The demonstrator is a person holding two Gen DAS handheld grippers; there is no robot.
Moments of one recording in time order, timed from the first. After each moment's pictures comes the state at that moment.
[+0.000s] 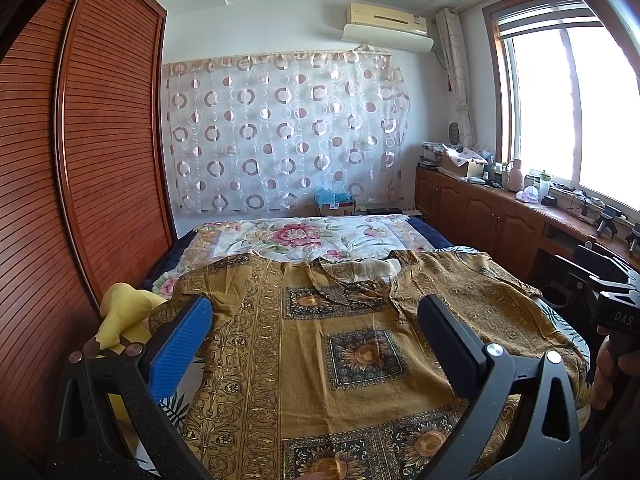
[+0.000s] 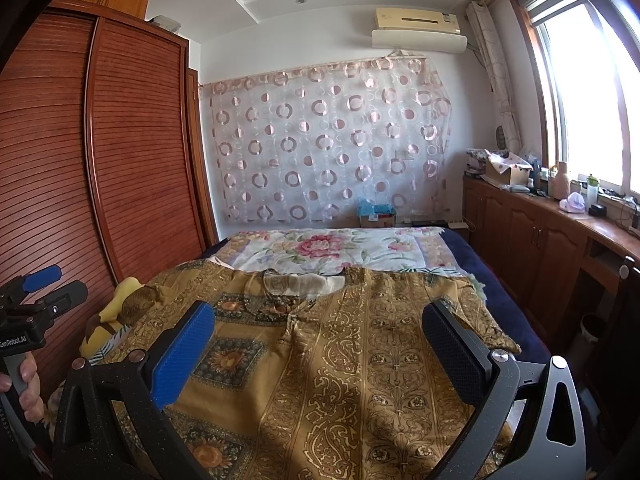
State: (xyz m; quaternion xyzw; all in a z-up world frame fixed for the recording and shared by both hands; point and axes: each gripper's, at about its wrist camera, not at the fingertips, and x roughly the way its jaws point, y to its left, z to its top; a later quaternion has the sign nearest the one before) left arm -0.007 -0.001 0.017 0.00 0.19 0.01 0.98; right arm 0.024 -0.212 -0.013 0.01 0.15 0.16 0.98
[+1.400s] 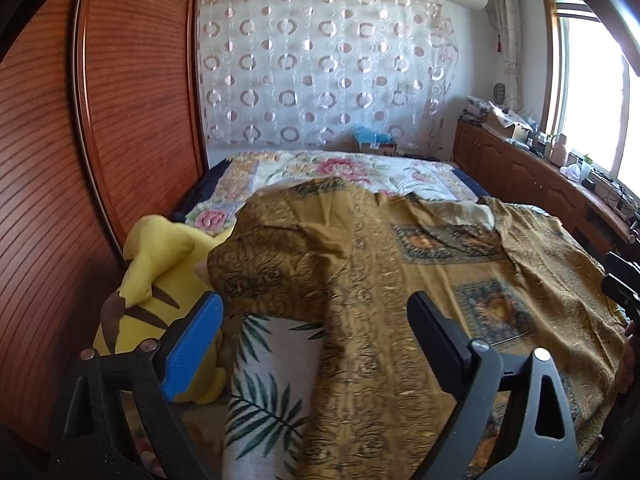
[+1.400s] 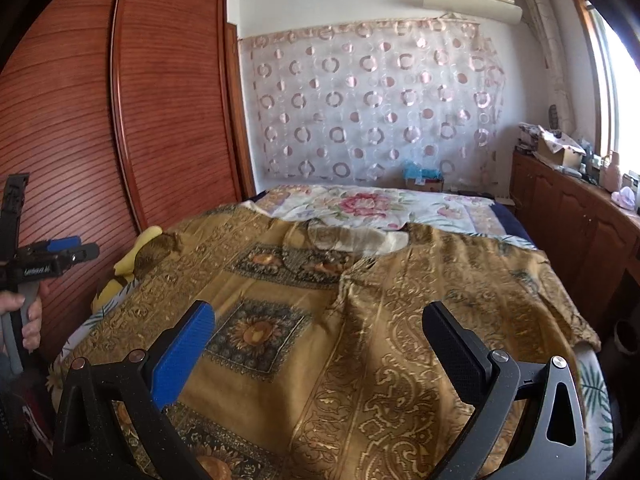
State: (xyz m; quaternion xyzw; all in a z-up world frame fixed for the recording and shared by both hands) left arm 0.064 0.149 -0.054 -0.03 0.30 0.05 0.95; right arm 0.091 -0.173 -0.047 -0.02 0.22 0.24 0.94
